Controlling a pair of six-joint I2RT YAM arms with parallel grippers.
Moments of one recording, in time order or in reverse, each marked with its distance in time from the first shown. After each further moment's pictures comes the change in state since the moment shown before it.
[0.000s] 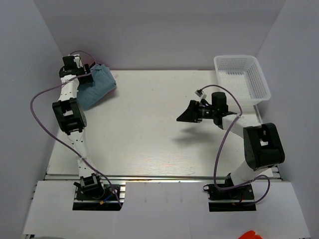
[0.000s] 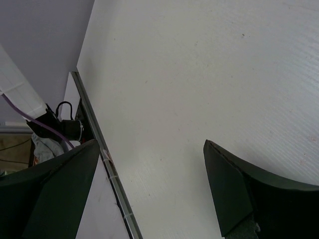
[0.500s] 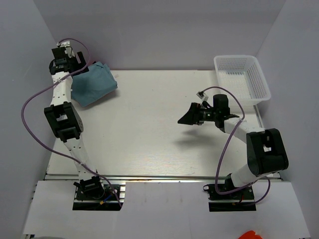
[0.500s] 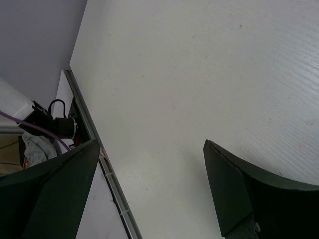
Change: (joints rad) left arm 0.015 -0.326 -0.203 0.069 0.012 -0.055; right arm 0.000 -0.076 -0.053 -0.028 0.033 -0.029
